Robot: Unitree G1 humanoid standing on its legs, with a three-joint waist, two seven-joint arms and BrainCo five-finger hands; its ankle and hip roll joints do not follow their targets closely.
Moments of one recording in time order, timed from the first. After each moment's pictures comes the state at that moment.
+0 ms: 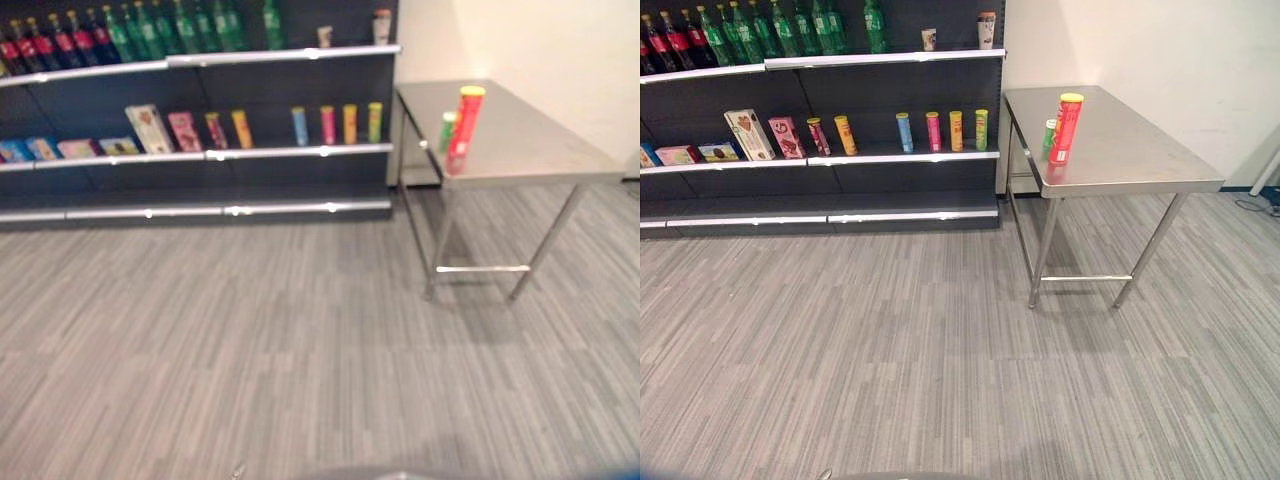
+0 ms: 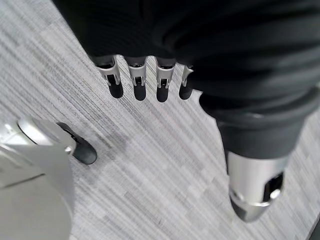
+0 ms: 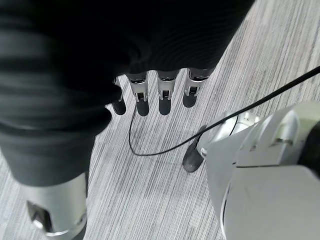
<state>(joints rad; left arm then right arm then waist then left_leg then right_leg) 0.08 0.16 0.12 1.40 -0.73 -0.05 0.02 0.01 -0.19 -0.21 1.54 0.96 0.03 -0.08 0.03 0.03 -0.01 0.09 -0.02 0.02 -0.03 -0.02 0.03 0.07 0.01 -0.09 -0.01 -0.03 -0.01</state>
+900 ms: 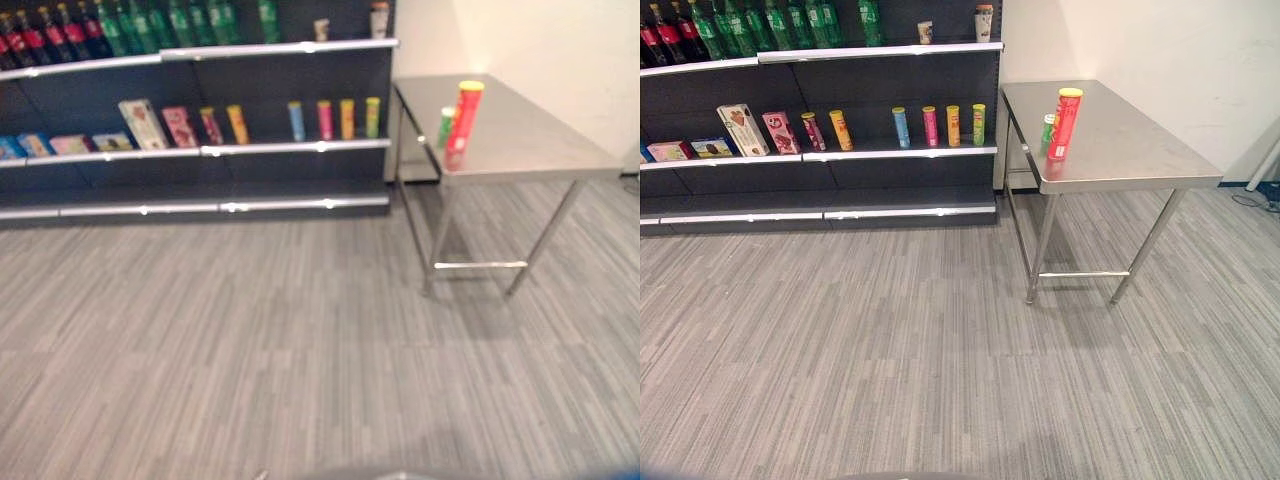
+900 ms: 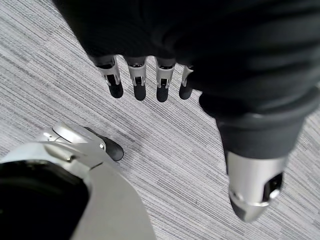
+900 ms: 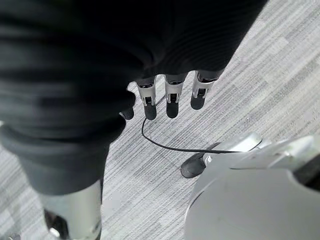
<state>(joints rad) 0.08 0.14 0.00 1.41 -0.61 -0.04 -0.03 0.00 -0.19 0.03 1.46 0.64 0.03 -0.03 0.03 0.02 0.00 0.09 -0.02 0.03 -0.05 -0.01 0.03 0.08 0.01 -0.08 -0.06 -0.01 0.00</state>
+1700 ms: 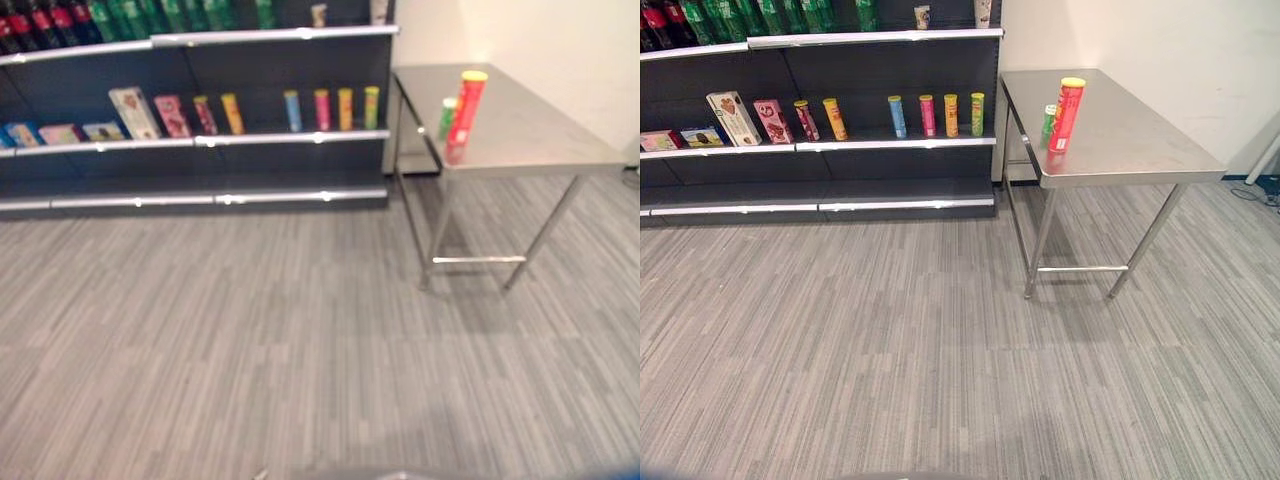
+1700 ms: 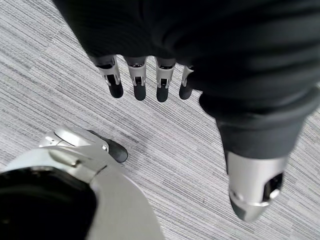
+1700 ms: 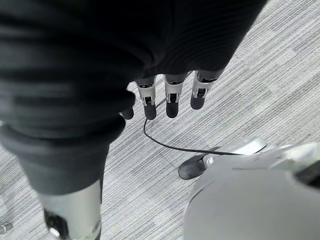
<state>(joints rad) 0.06 0.15 0.00 1.41 -0.57 -0.04 -0.03 -0.02 -0.19 0.04 1.45 0.60 0.04 -0.02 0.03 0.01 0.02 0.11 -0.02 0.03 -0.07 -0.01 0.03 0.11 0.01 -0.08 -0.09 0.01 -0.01</state>
